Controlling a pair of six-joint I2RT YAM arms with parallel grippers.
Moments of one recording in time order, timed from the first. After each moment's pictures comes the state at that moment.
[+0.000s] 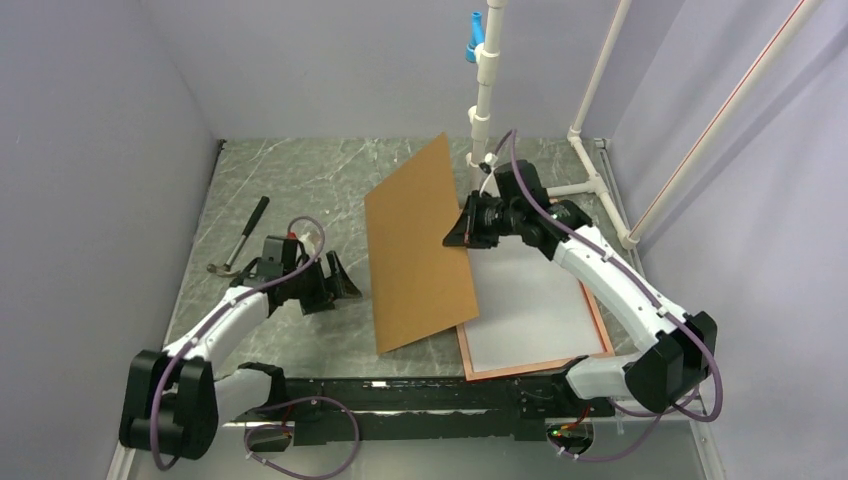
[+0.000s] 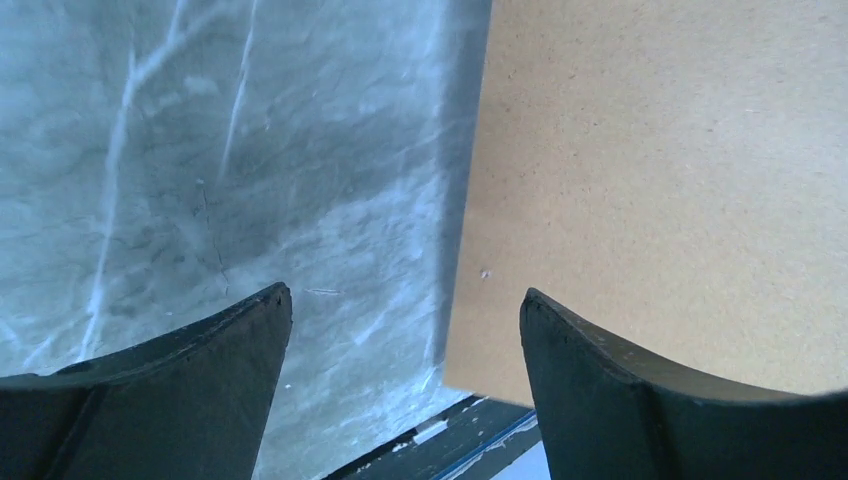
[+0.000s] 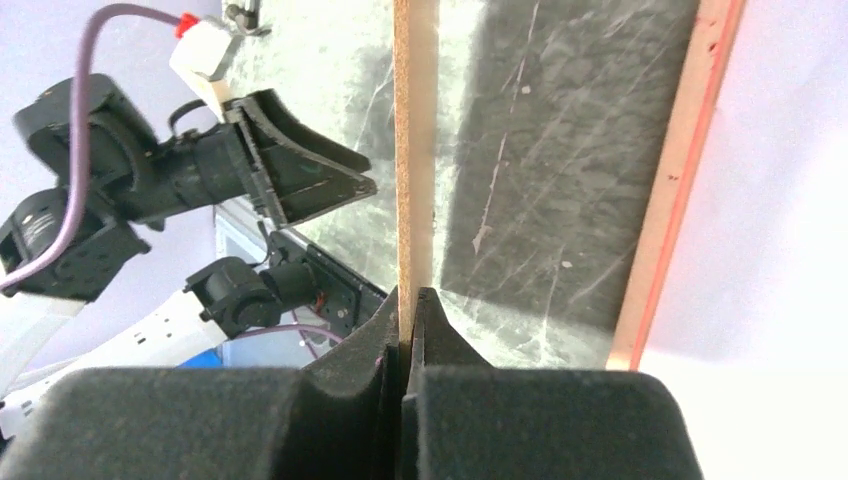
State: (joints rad) left arm -0.18 1.13 0.50 -0.34 0.49 -0.56; right arm 0.54 1.31 1.18 -0.59 -0.39 0.71
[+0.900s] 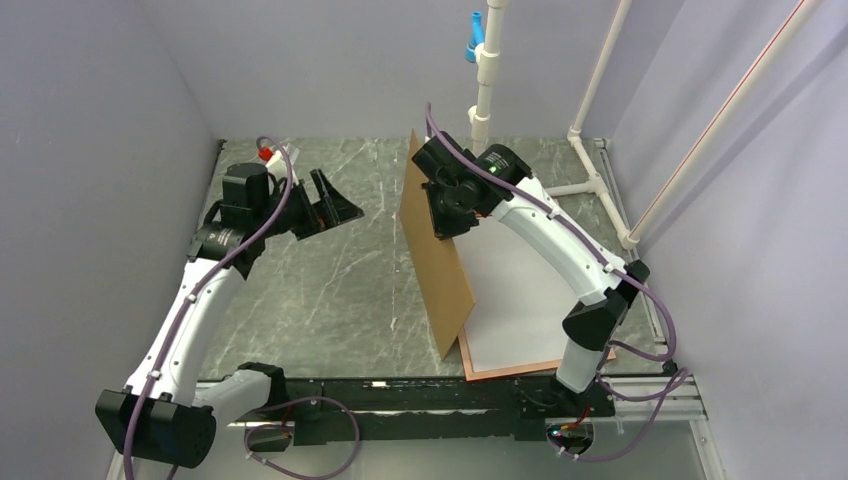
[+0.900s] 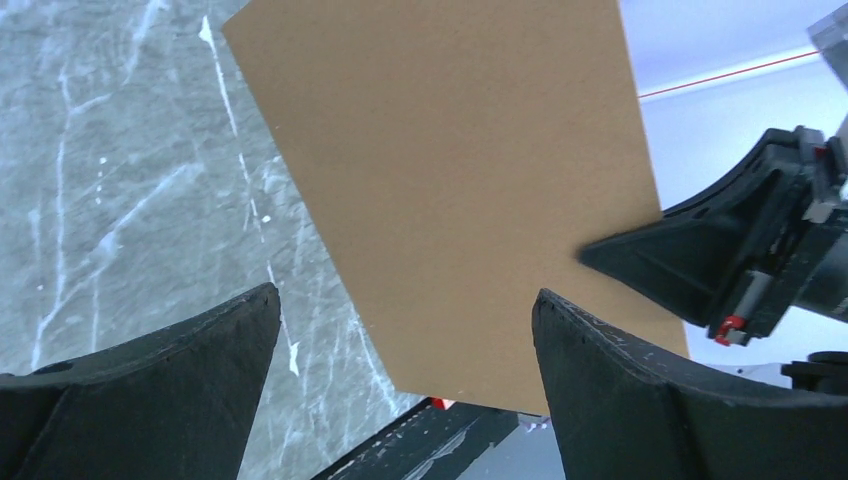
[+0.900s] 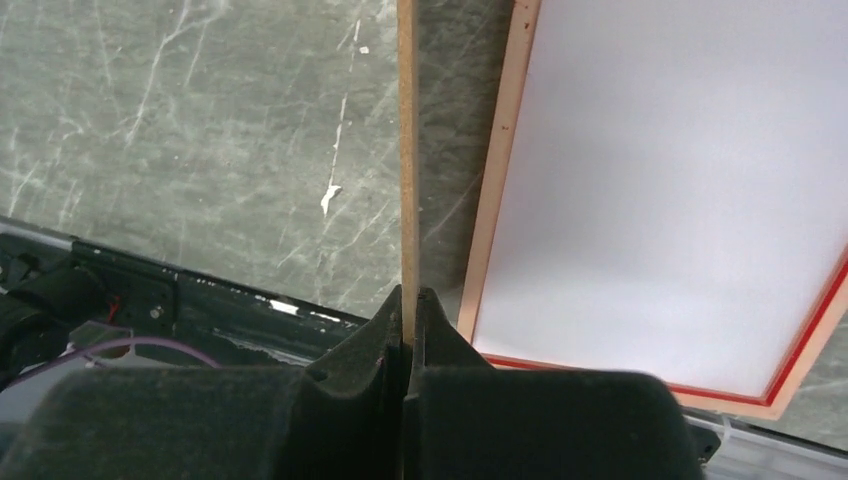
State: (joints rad) left arm -0.19 1.06 1.11 -0.55 0.51 -0.60; right arm 0.82 1.76 2.06 -1.41 0.15 0.56
